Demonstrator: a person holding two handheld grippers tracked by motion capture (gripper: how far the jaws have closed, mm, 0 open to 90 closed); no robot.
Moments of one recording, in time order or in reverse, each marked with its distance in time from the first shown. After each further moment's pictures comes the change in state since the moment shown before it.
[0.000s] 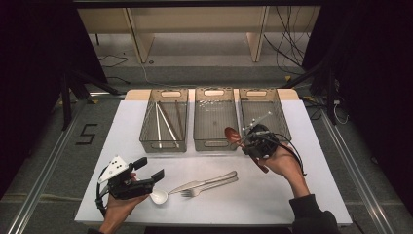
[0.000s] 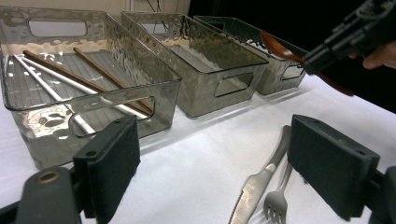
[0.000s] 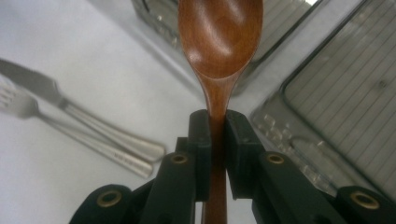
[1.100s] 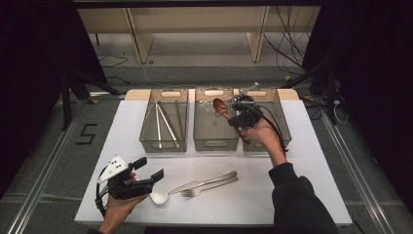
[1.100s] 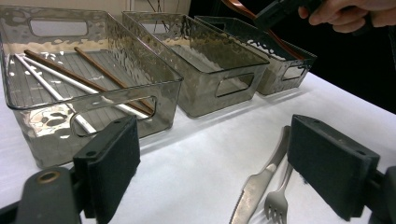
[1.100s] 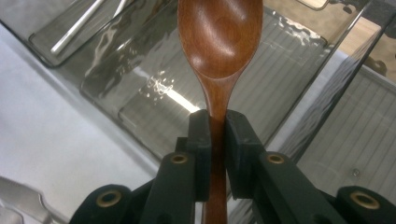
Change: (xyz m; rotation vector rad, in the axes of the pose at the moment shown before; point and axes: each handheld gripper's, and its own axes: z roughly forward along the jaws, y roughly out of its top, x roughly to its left) left arm 0.001 0.000 0.000 -0.001 0.001 -0.006; right arm -0.026 0.081 0.016 -0.104 -0.012 0.072
